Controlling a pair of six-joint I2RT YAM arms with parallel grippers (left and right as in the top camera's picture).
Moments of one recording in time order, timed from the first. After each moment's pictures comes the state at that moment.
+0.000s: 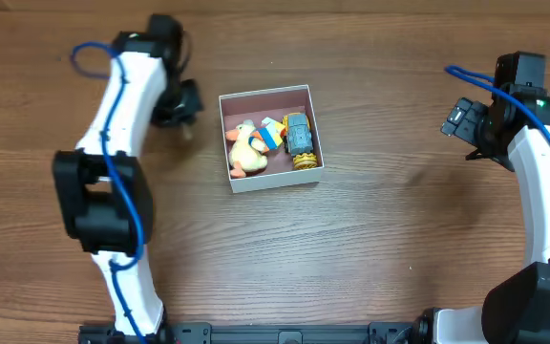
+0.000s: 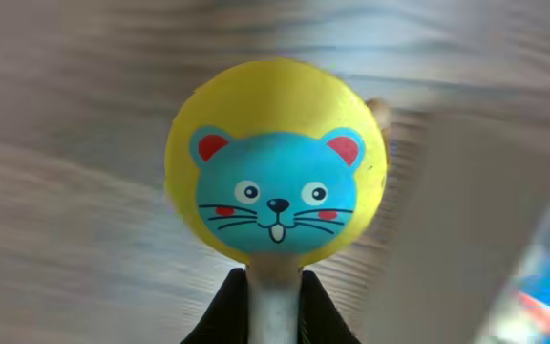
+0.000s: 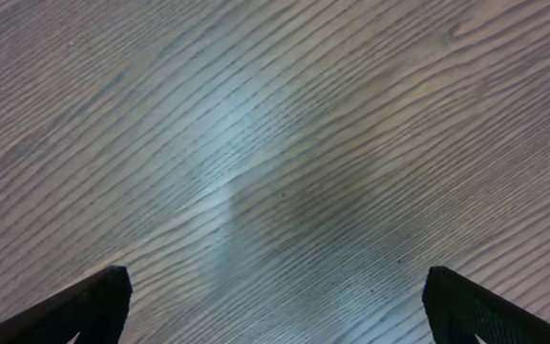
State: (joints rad) left arm -0.09 2.11 1.86 -1.24 0.01 -0.42; right arm -0.16 1.60 1.41 -1.03 0.17 0.39
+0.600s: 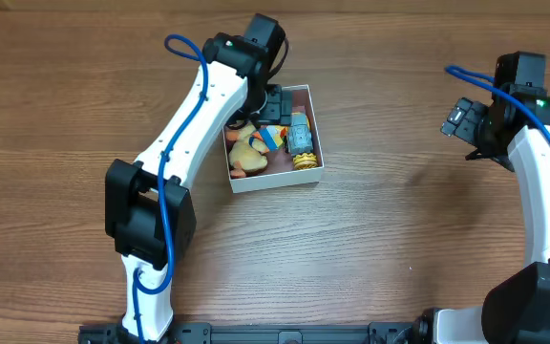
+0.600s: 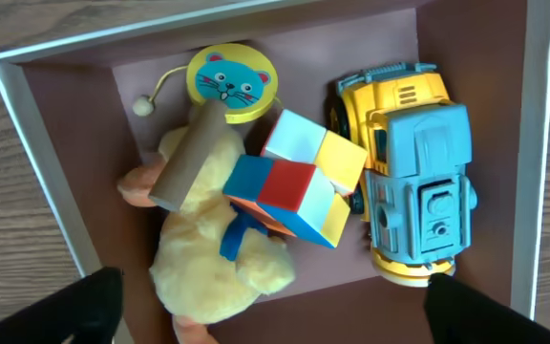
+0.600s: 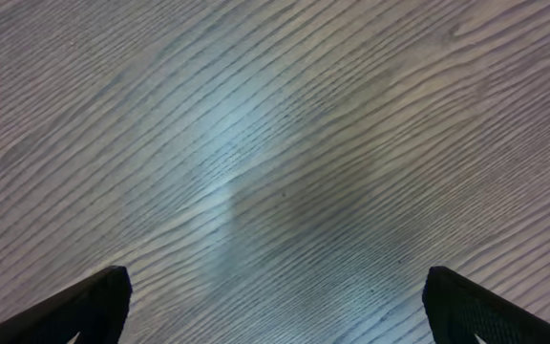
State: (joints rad) left arm -0.42 2.11 1.97 -1.24 0.03 -0.41; right arm -0.16 1.60 1.41 -1.03 0.17 0.39
